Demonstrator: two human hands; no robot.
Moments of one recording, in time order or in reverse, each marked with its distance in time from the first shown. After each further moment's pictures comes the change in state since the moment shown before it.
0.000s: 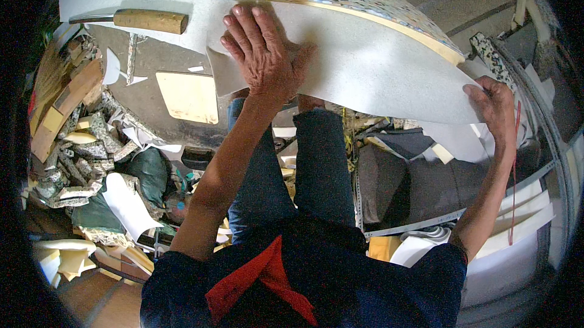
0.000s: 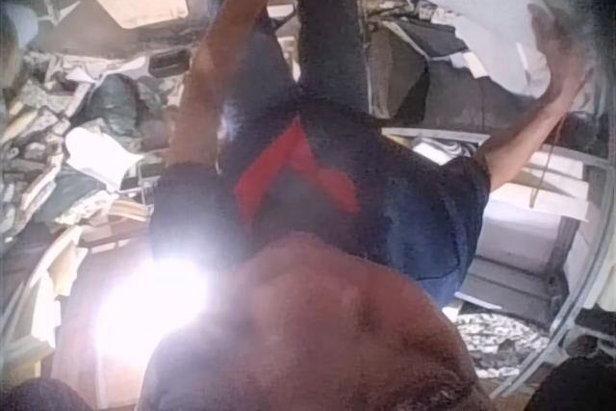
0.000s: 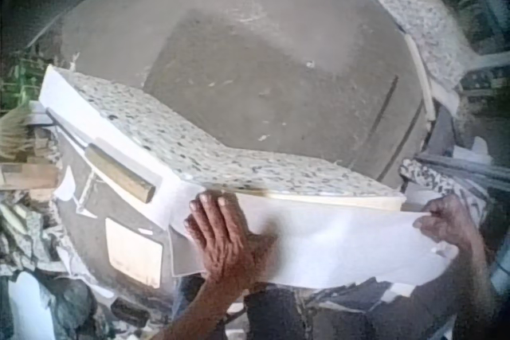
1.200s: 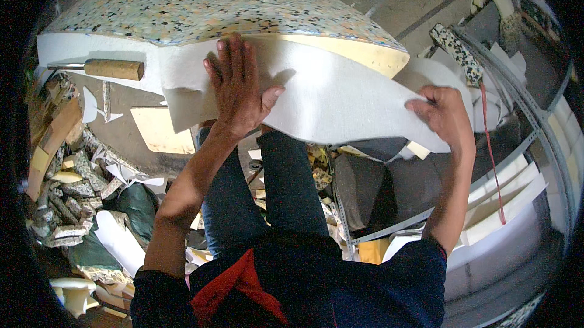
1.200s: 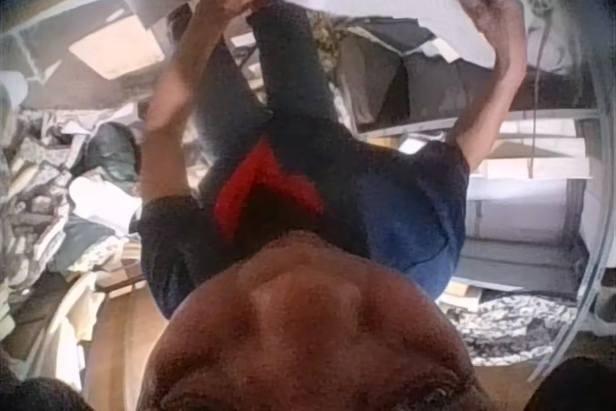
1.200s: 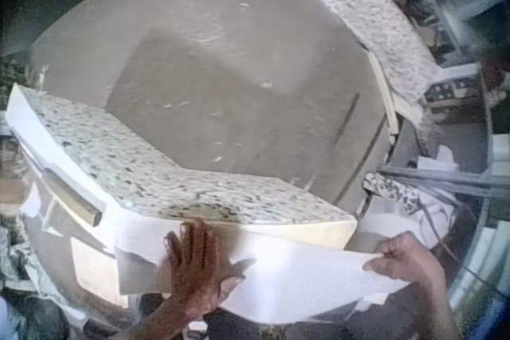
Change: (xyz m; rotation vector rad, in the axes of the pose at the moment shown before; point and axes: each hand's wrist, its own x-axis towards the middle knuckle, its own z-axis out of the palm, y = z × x) left_hand 0.004 0.028 0.004 -0.078 -0.177 0.316; right_hand -0.028 -0.006 0.002 -0.008 -0.073 -0.084
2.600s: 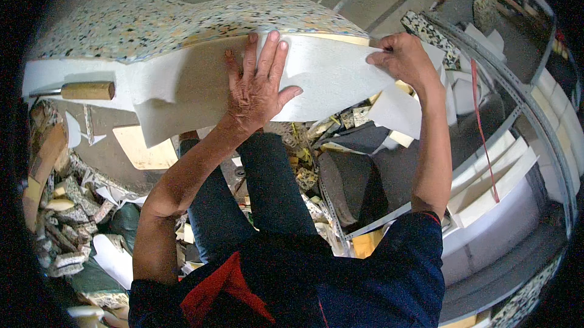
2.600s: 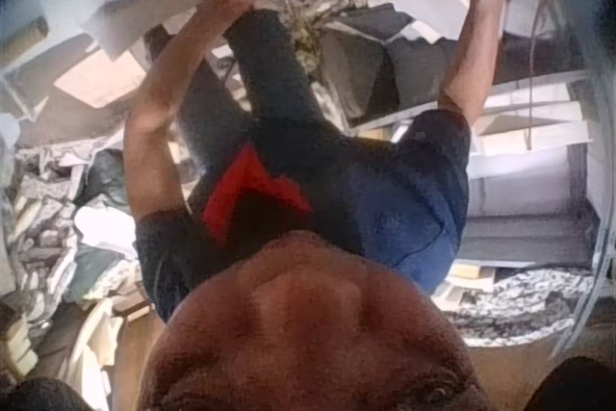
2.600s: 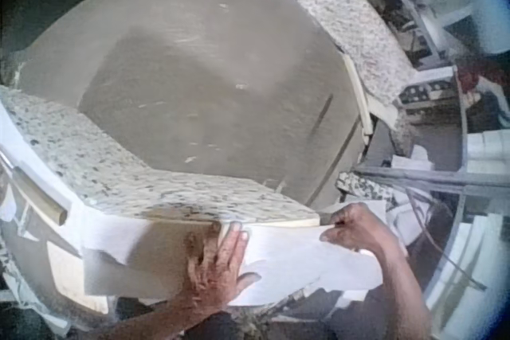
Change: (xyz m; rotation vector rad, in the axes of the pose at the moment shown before) left_hand 0.034 0.064 0.035 -0.044 0.044 0.215; right_hand 0.067 0.012 -0.002 -0.120 0.073 0.002
